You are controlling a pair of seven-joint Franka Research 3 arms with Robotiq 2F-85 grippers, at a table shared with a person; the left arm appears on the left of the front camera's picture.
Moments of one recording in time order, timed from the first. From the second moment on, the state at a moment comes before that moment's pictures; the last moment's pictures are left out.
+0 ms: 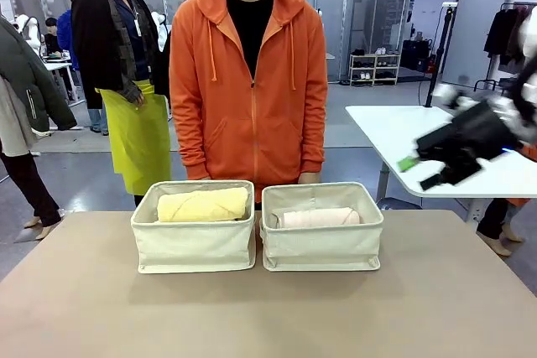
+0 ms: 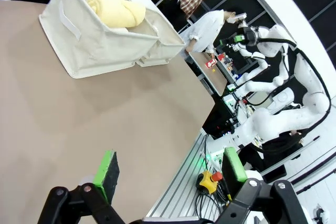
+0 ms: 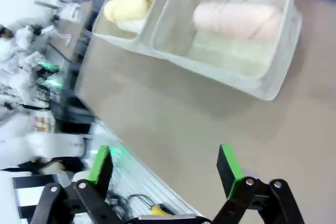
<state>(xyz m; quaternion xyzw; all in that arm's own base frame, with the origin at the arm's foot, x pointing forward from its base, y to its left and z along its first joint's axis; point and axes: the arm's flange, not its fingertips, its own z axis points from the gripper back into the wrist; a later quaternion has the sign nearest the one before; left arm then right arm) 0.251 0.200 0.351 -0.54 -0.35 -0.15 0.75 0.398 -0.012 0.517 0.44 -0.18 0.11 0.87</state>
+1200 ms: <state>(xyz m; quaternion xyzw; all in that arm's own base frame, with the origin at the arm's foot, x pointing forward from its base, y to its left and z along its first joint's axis) 0.251 0.200 0.351 -0.54 -0.35 -0.15 0.75 0.340 -0.226 0.446 0.64 -0.07 -0.05 0.77</state>
